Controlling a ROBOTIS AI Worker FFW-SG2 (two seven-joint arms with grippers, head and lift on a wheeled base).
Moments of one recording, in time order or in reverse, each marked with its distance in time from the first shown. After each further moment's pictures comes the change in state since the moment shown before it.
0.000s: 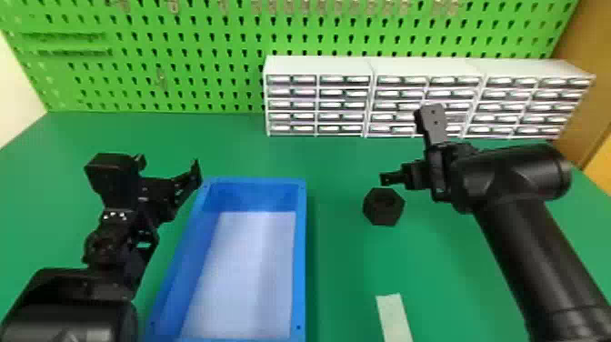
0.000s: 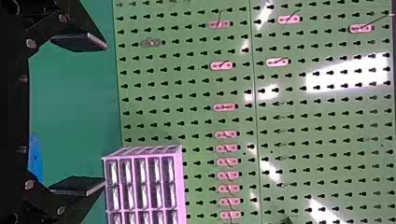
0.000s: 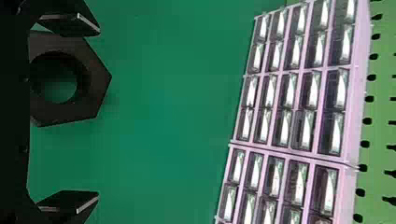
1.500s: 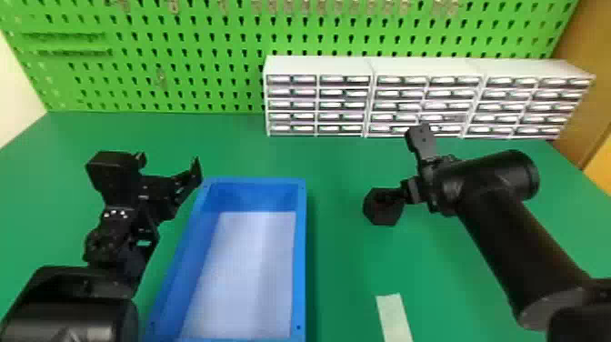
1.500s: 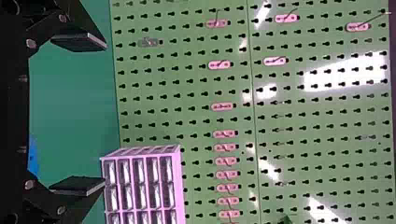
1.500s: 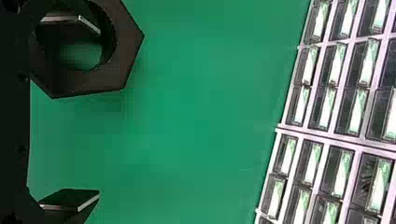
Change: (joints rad) left arm -0.006 0.001 -0.002 0.000 -0.008 -0.001 0.000; right arm -0.148 0.054 -0.030 0.420 0.121 -0.149 -0.055
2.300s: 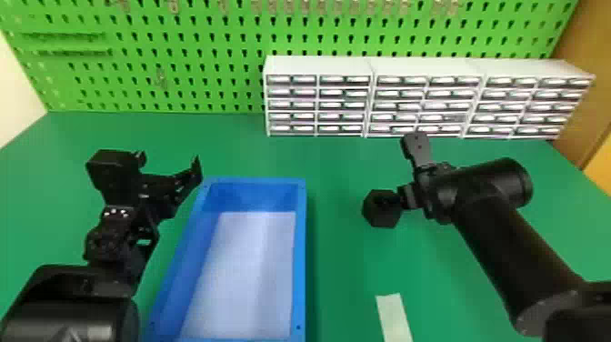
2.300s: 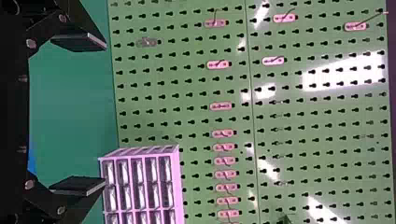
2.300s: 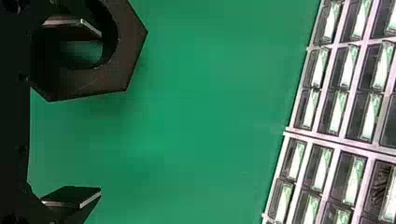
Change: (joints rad) left arm -0.003 0.000 -0.001 0.000 -0.003 -0.001 0.000; right arm 0.006 0.009 0.008 0.040 -0.003 -0.034 -0.023
